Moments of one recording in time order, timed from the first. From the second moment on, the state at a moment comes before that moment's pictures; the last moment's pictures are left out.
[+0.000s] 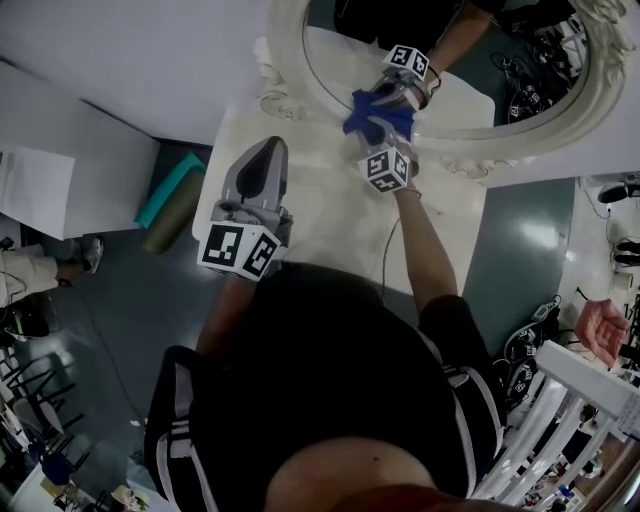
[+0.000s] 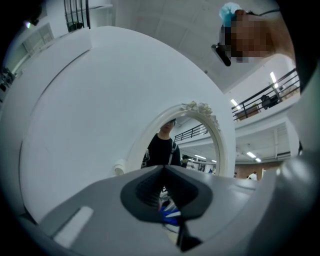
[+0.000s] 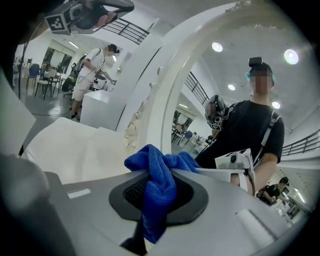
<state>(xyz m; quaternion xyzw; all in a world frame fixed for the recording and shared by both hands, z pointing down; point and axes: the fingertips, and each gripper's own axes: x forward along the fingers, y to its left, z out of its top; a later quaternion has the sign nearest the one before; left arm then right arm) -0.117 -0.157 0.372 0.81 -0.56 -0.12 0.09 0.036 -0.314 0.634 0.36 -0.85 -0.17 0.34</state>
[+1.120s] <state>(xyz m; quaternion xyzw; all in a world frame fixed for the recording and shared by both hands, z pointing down) -0.098 -0.147 0.342 0.84 -0.52 -0.15 0.07 0.215 -0.267 0.175 0.63 -0.71 -0.16 -0.28</state>
